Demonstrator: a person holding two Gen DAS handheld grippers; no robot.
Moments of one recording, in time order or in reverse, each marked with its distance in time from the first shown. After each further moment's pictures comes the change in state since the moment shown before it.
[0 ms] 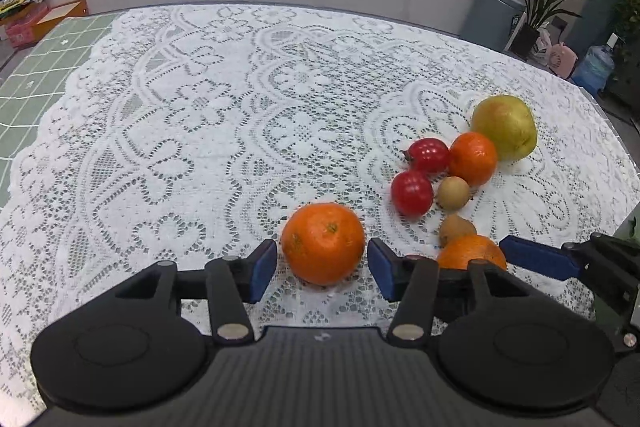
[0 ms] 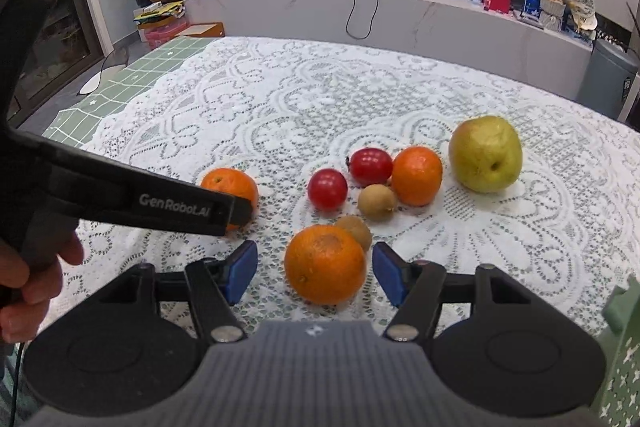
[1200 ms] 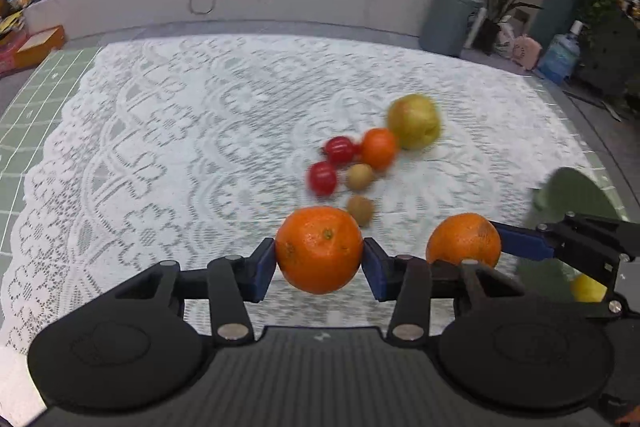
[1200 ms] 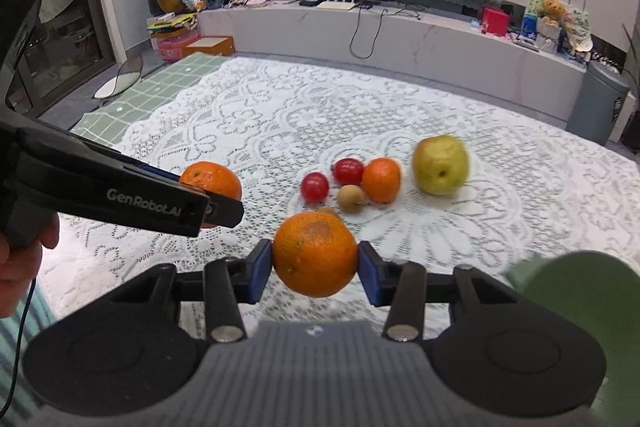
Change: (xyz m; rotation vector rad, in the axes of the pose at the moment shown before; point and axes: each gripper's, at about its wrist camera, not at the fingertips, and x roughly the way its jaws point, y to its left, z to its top) left arm -0.080 -0.053 -0.016 0.086 -0.036 -0.065; right arm -0.098 -0.016 -0.015 -0.037 -0.069 -0.007
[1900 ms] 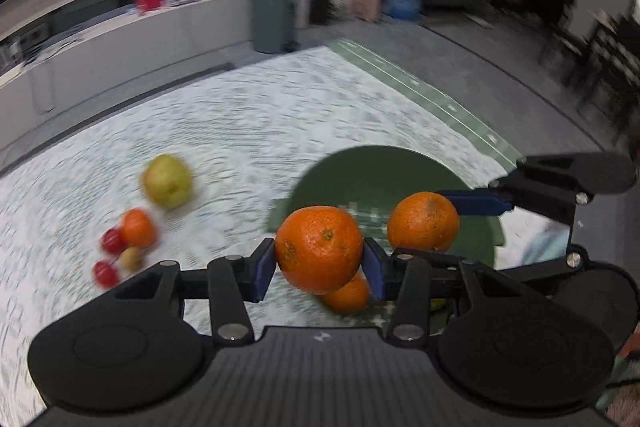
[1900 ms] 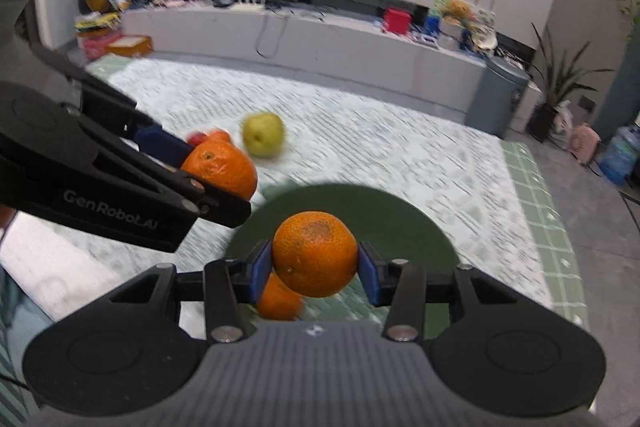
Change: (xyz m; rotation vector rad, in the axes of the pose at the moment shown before) left arm -0.007 -0.195 0.009 0.466 0.009 -0.259; right arm -0.112 -0.101 -0.048 0.015 0.046 -0.273
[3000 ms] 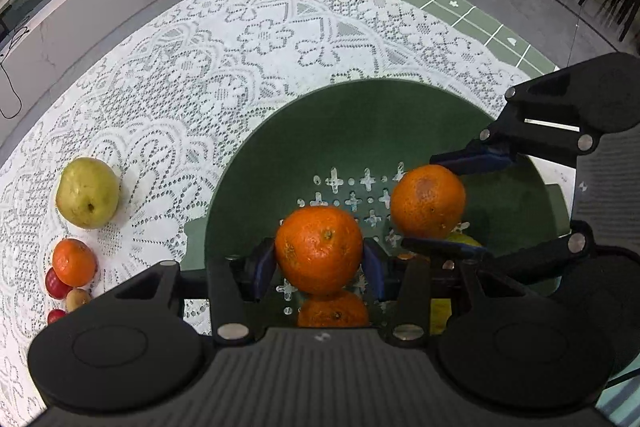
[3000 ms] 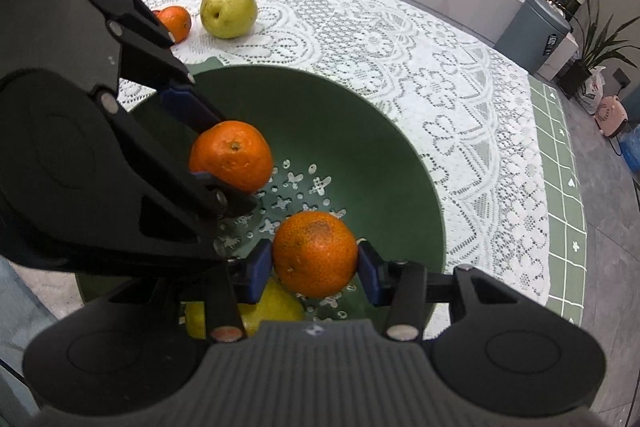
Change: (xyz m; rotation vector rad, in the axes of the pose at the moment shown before) left arm 0.119 -0.021 0.023 0.143 0.289 0.033; right arm 0.087 -0.040 0.001 -0.149 0.299 0.063
